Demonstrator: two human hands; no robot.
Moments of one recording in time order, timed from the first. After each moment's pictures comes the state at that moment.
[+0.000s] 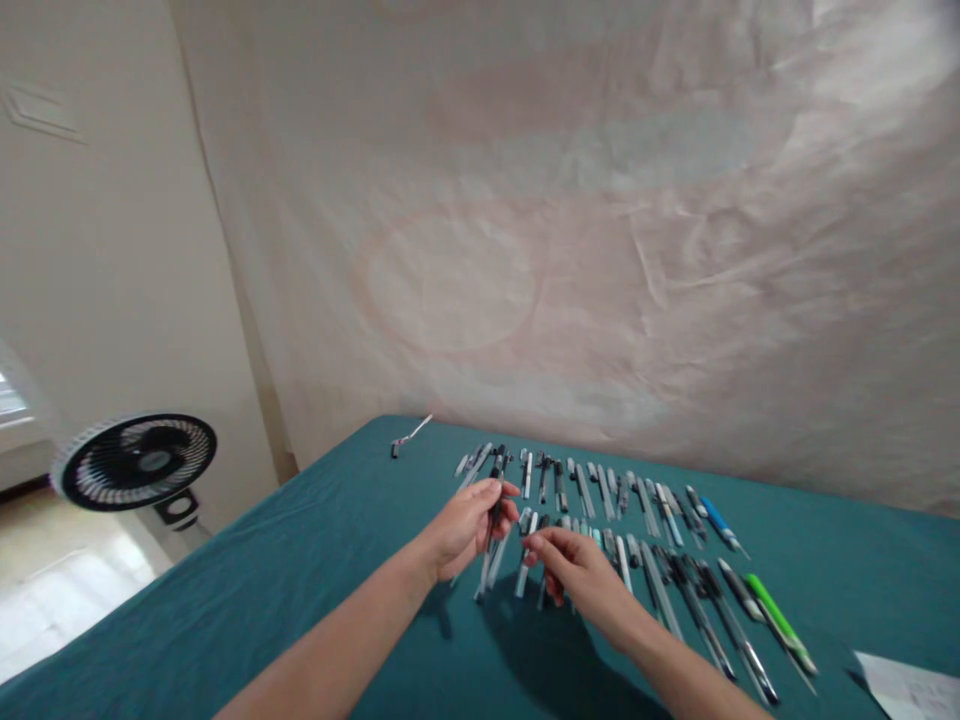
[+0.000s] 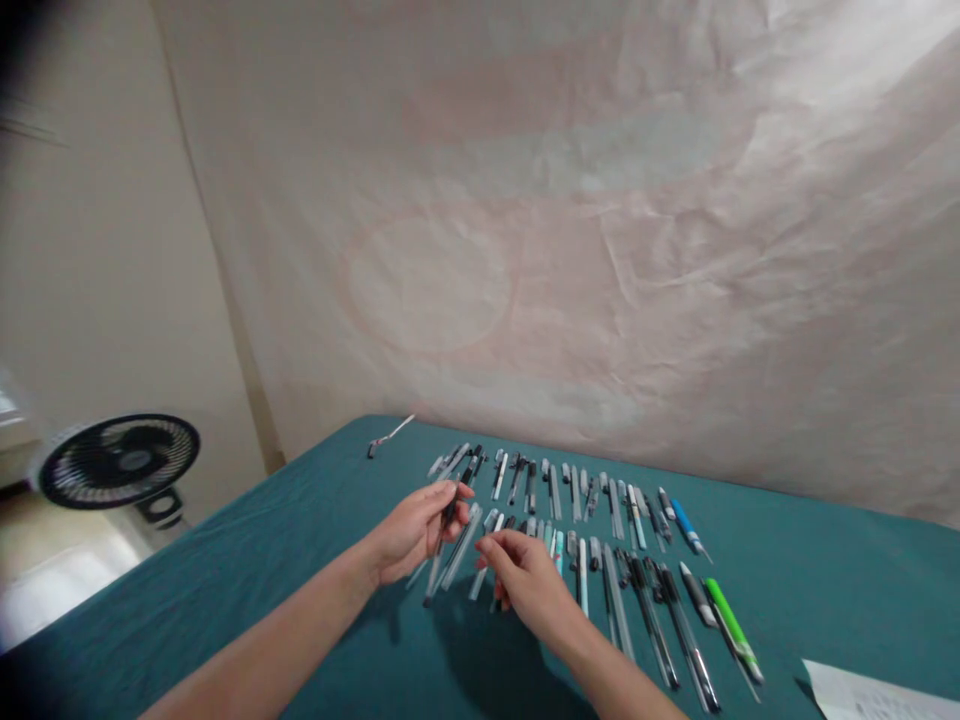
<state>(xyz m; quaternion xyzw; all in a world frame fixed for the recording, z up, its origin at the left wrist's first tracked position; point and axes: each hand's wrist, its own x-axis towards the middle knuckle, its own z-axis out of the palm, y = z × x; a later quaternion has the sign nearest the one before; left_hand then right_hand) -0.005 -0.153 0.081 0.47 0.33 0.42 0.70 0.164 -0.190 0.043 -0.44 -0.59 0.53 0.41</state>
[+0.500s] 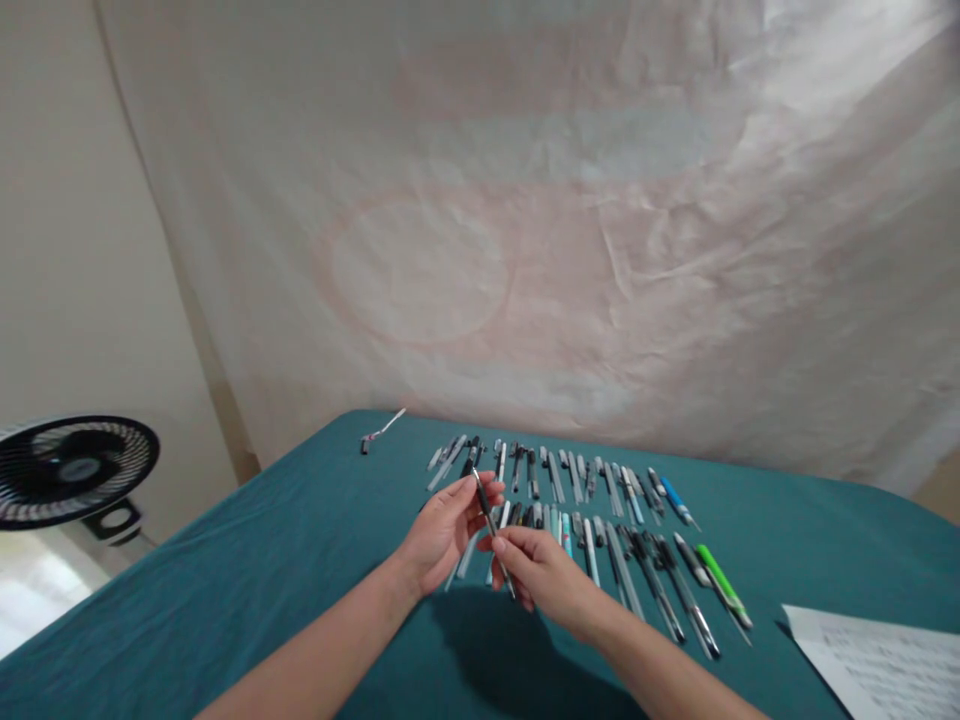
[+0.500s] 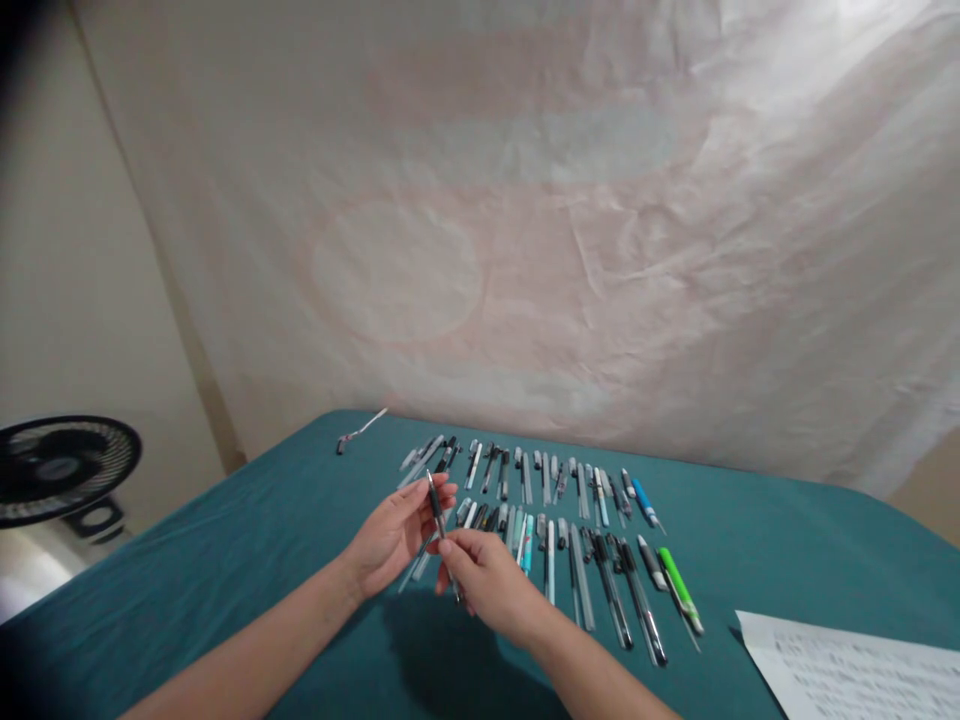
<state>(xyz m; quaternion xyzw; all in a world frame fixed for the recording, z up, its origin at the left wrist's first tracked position) 0.017 -0.163 0.071 0.36 0.29 0.50 0.73 0.163 -0.201 0.052 -0.39 -0.62 0.57 0.38</state>
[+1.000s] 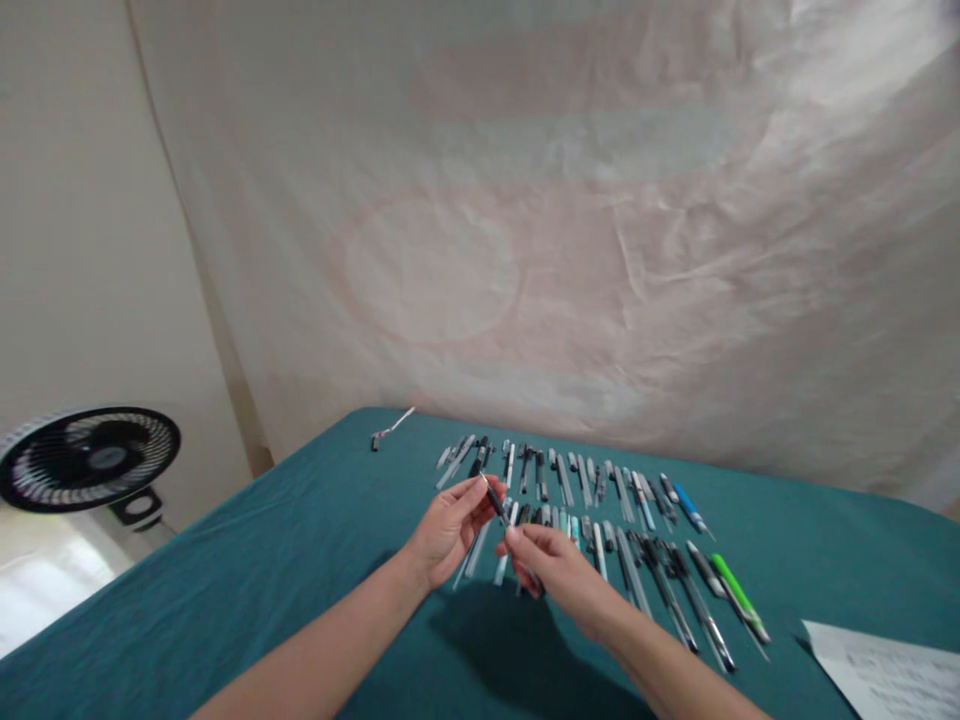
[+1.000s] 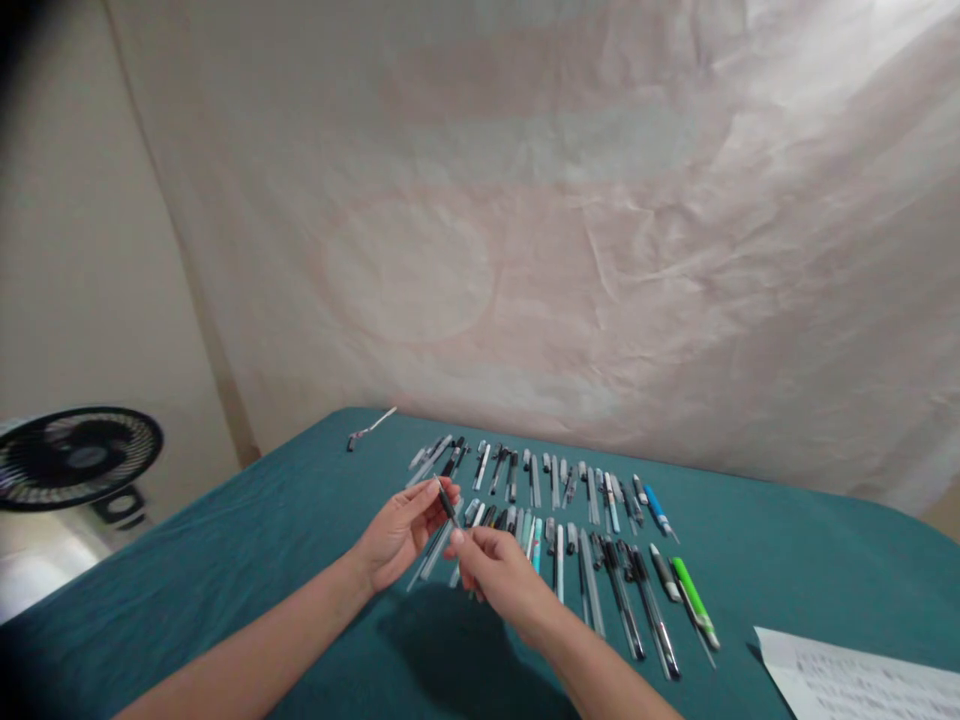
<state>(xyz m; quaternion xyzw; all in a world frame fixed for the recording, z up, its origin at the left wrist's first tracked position) 0.013 -0.159 0.062 0.36 0.29 0.52 0.71 0.166 -0.200 0.052 -0.39 -0.57 0.60 0.41</state>
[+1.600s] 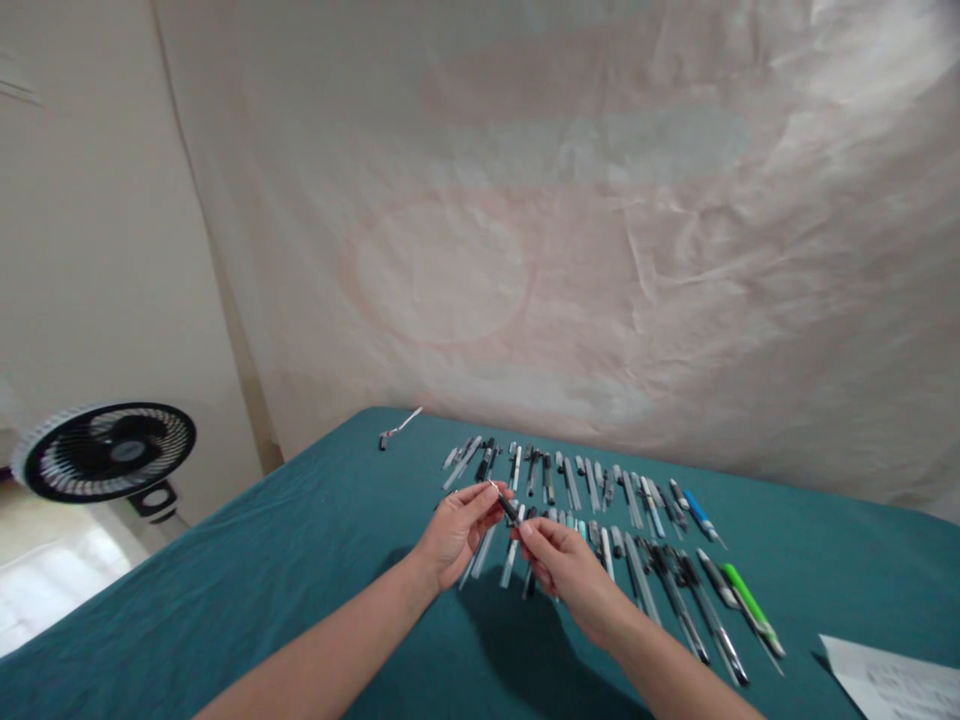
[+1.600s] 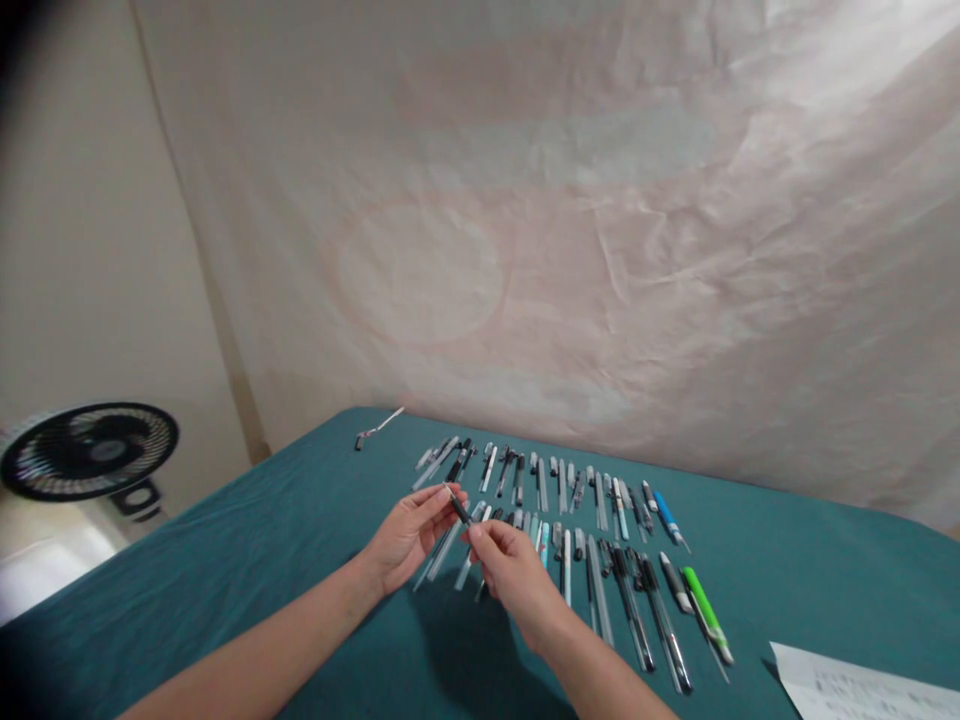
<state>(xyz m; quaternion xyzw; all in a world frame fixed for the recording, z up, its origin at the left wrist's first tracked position) 0.012 -0.157 0.052 0.36 0.31 0.54 0.70 0.162 -0.198 0.050 -0.40 -0.47 0.64 0.45</state>
